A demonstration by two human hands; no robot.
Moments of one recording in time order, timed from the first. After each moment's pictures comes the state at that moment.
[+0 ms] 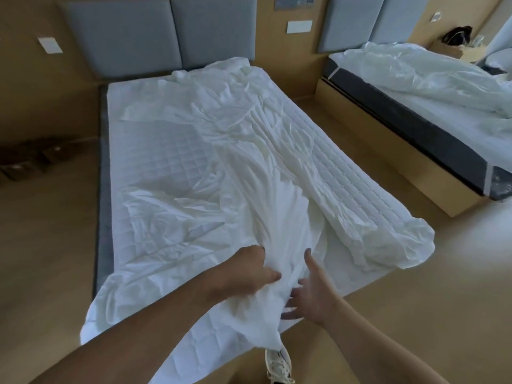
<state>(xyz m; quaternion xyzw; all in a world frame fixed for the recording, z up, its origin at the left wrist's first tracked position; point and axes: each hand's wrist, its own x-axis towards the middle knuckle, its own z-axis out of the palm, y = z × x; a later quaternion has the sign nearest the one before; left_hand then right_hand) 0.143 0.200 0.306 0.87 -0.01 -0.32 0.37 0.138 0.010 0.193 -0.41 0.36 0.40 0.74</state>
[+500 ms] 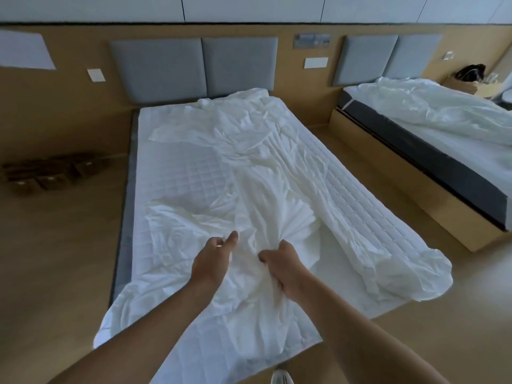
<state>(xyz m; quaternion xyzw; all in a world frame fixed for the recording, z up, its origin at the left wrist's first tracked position) 0.141 0.267 0.292 0.81 0.26 -0.07 0.53 0.166 0.115 0.297 -0.74 0.18 0.22 0.60</state>
